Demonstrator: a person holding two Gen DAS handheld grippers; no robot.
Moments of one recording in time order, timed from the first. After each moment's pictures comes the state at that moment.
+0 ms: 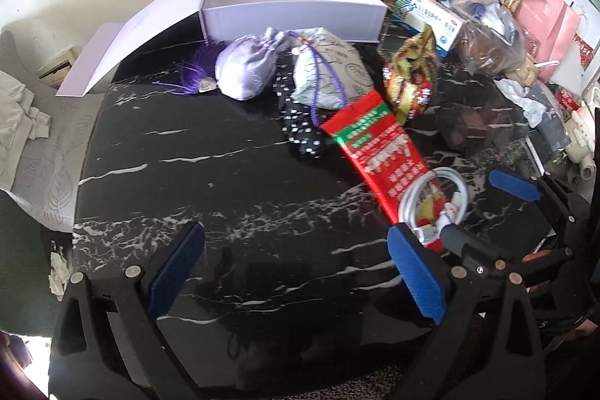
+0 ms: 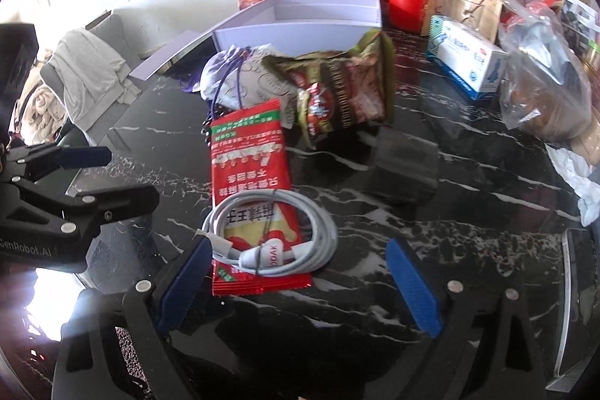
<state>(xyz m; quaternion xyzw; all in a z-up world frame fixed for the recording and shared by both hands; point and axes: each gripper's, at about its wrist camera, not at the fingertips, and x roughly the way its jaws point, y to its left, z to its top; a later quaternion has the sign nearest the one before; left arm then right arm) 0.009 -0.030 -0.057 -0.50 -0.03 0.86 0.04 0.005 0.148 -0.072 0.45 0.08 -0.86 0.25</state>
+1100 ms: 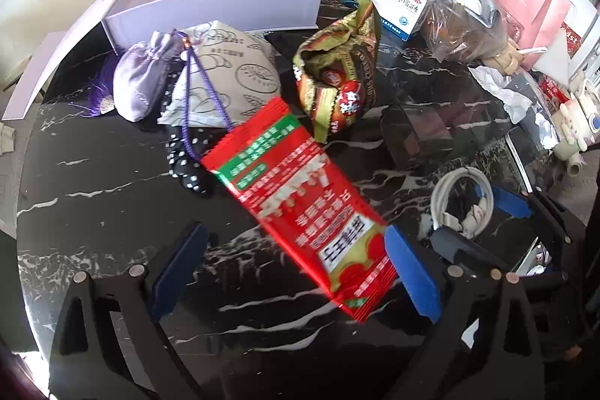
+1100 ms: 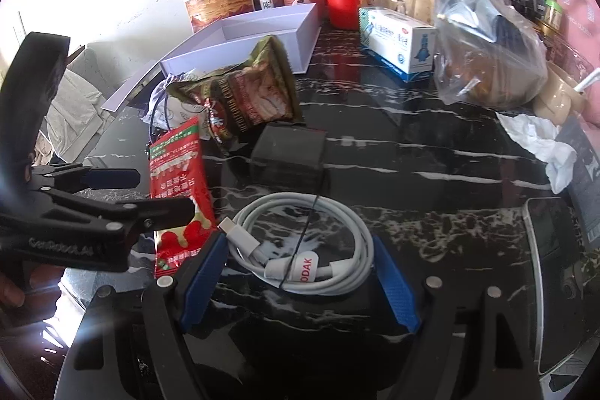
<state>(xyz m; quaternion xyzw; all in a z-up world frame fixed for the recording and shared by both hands) -0.036 0.055 -0.074 -0.53 -0.03 0.84 0.09 -0.005 0.229 -0.069 0.43 0.02 -0.88 0.20</state>
